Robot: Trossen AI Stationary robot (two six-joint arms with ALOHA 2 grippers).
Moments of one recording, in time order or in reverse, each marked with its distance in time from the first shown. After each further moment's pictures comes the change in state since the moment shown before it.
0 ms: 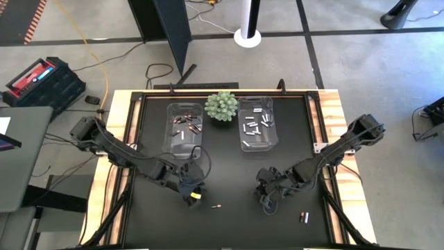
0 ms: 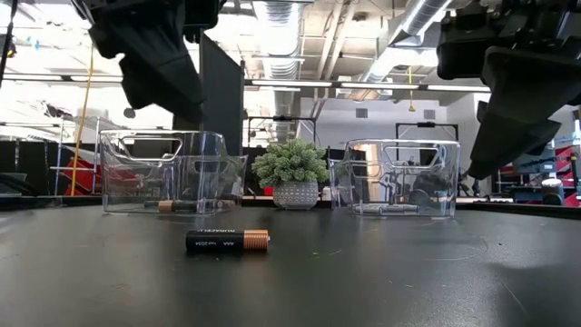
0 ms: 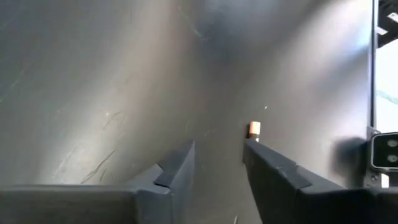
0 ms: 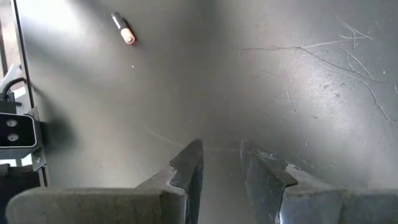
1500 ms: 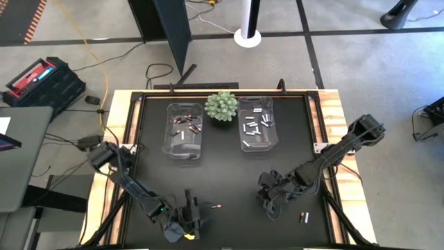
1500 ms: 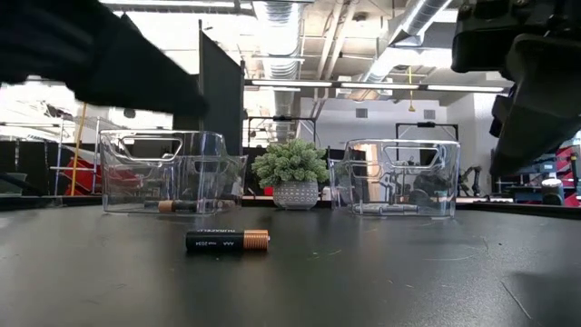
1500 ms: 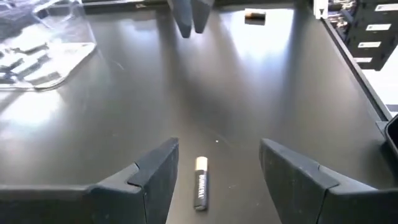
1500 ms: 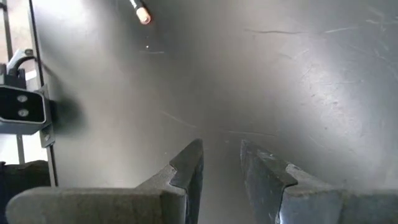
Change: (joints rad) left arm -0.347 0.373 0.002 0.600 -0.624 0.311; right arm 0.049 0.000 0.000 0.001 0.000 -0.010
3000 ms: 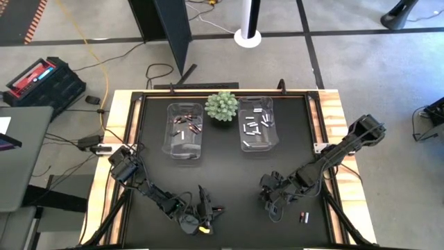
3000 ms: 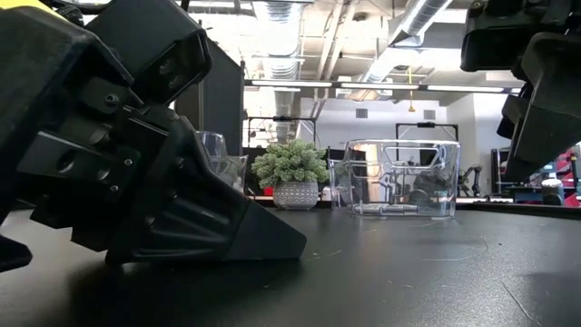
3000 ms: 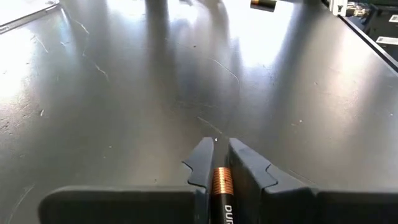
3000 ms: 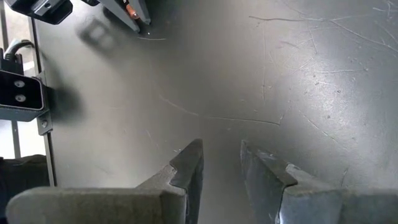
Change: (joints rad) left arm 0.124 0.343 0.001 0.364 0.150 -0.026; right arm 0.029 0.000 0.000 -0.019 0.000 0.000
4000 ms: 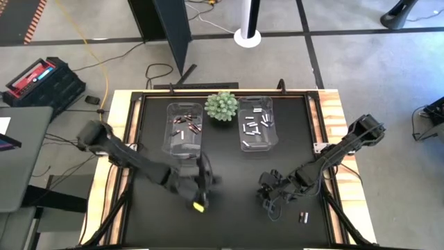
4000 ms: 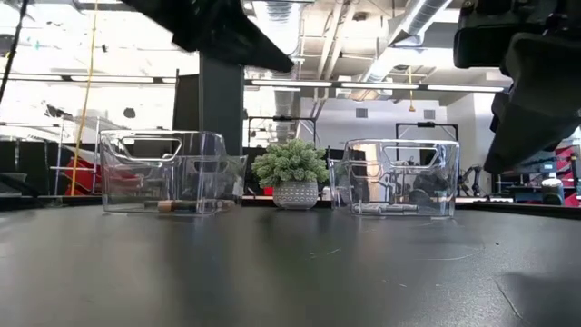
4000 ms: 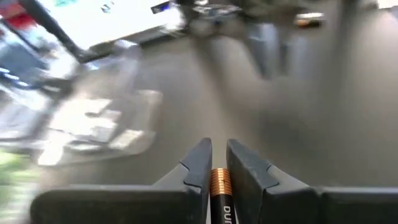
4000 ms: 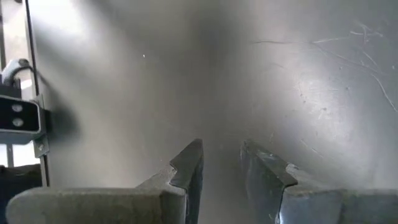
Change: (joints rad) left arm 0.205 -0.593 -0.005 -0.504 0.114 0.475; right arm -0.010 0.000 0.000 0.018 0.063 0.010
